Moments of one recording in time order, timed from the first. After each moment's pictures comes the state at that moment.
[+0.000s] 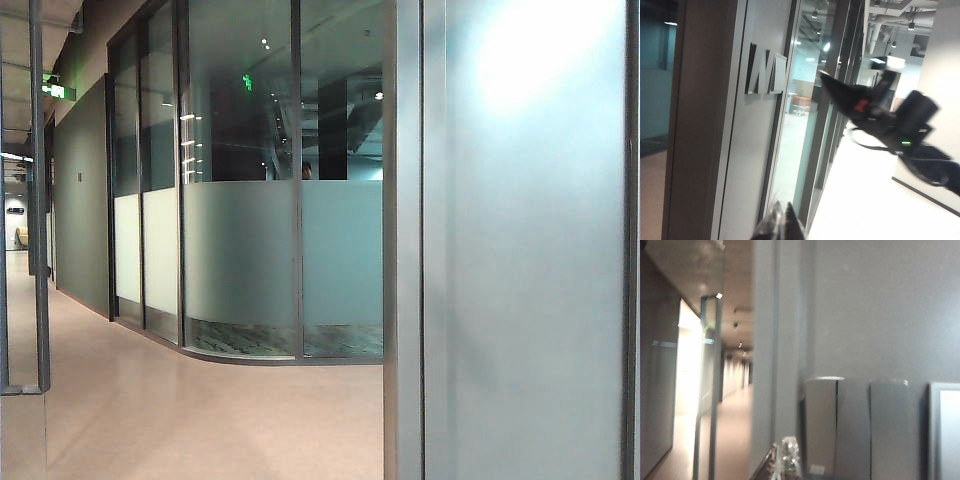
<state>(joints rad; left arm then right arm) -0.04 1.15 1.44 0.38 1.12 -0.71 0.31 1.16 1.62 0.09 -0.13 0.05</state>
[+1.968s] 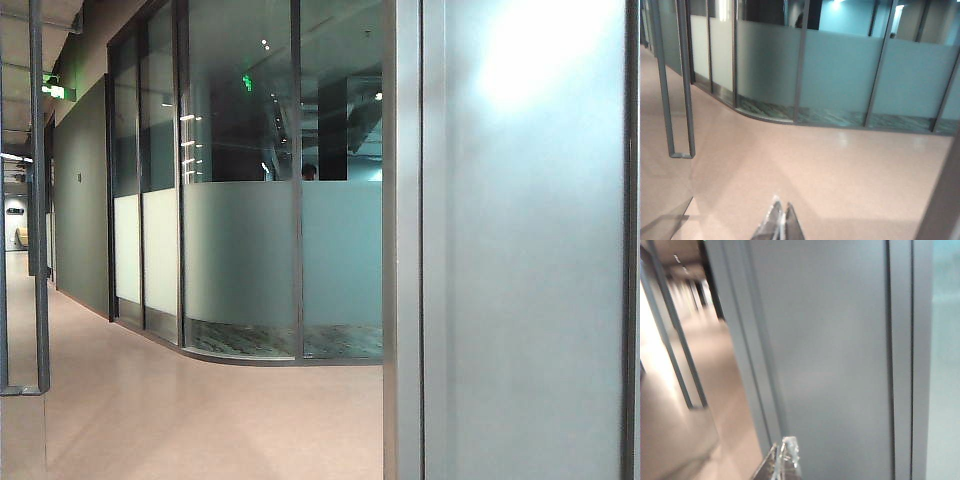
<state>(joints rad) -0.04 0.01 0.75 -0.64 -0.02 -0.09 0.31 0.03 0.59 -0.43 0.07 0.15</state>
